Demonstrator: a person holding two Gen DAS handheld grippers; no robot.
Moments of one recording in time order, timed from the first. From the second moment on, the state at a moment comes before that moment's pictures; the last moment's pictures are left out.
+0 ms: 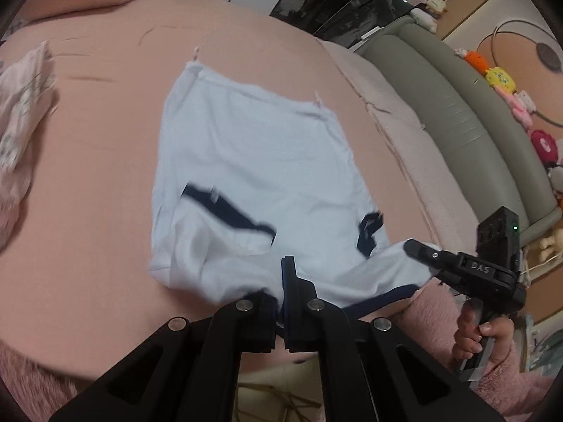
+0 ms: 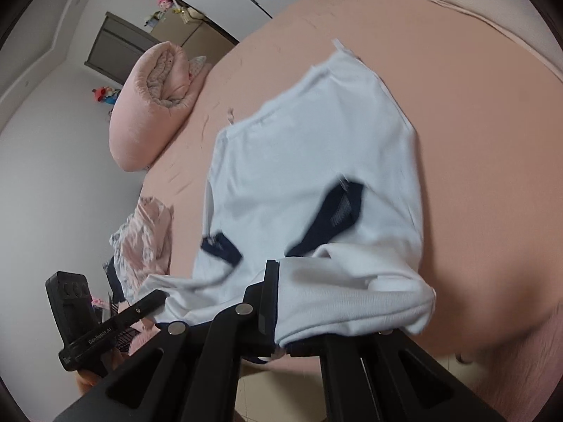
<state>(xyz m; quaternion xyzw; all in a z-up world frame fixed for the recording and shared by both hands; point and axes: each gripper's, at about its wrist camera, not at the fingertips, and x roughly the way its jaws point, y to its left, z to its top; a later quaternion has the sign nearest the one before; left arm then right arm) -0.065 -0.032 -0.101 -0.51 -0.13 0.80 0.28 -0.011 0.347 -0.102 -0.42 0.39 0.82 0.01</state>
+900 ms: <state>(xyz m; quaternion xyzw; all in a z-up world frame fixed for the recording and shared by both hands) -0.275 0.011 -0.113 -0.48 -0.08 0.83 0.26 -0.173 0.451 -0.080 -0.36 0.40 0.84 0.02</state>
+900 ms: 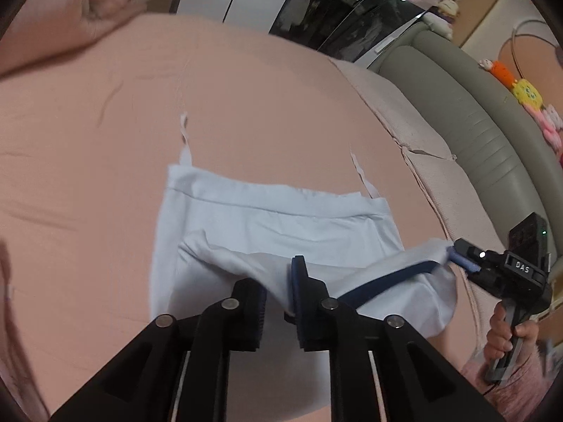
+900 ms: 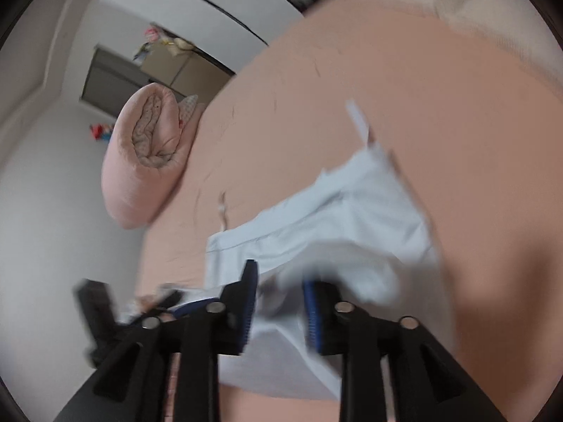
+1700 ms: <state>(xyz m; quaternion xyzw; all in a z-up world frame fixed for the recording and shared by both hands) -0.197 -0.056 -0.170 -0.46 -0.05 0.86 0.24 -0.094 0.430 -0.120 -0.46 0.24 0.85 0.11</state>
